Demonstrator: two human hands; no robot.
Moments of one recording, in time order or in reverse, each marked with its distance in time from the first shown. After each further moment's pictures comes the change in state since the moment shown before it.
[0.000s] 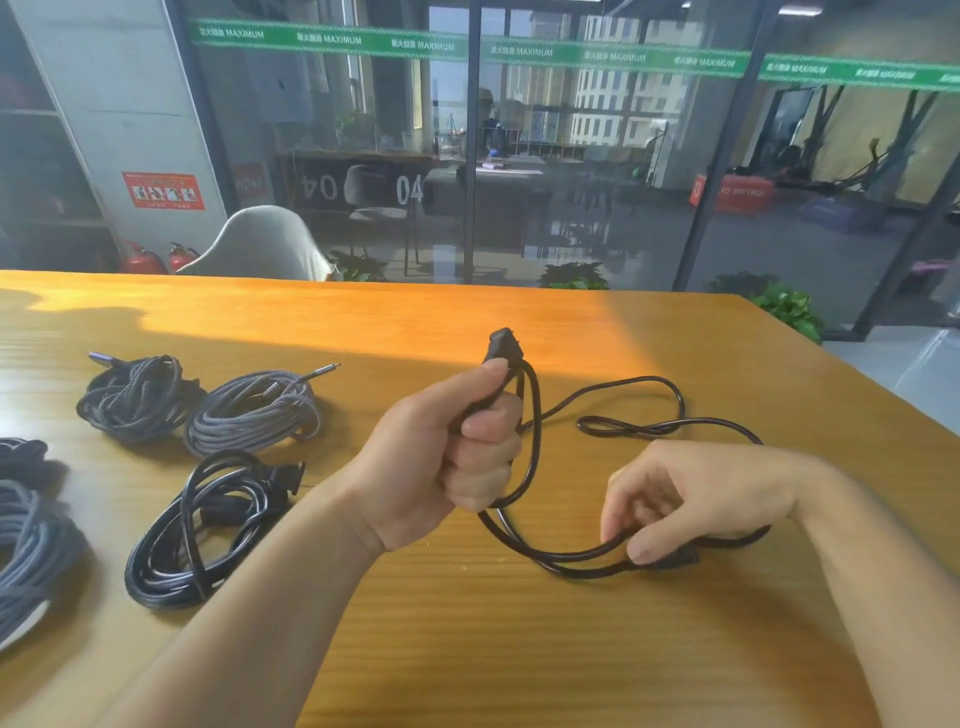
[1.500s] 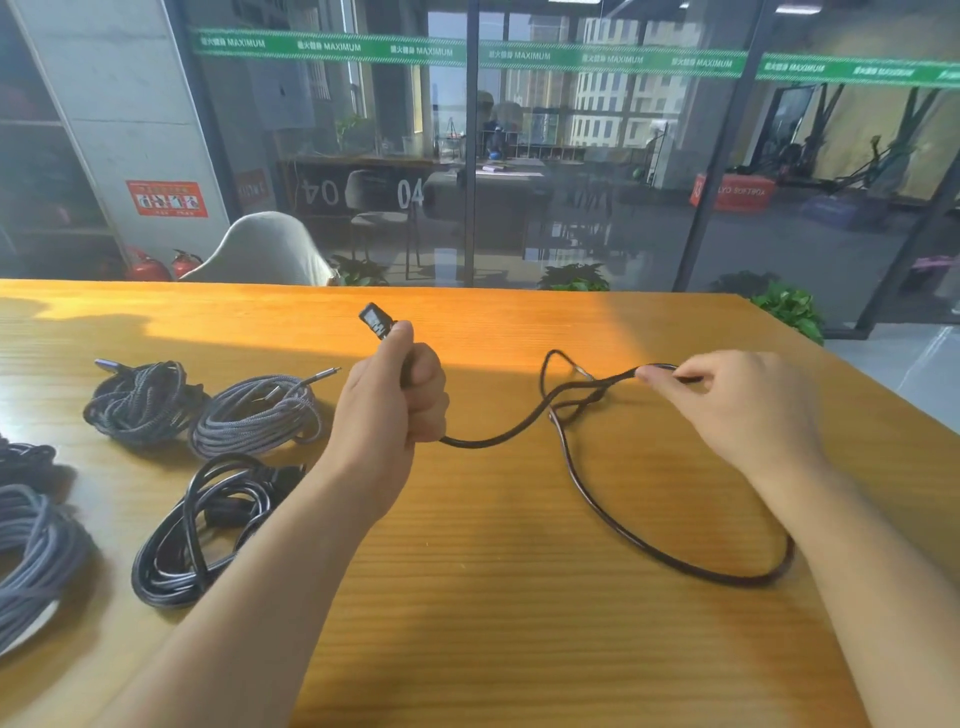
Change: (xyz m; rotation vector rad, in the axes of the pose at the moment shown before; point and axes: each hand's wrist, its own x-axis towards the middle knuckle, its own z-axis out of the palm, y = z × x) left_hand 0.013 0.002 -0.027 0.190 0.605 0.344; right_hand 0.001 0.014 -0.014 -0.558 1.257 0.339
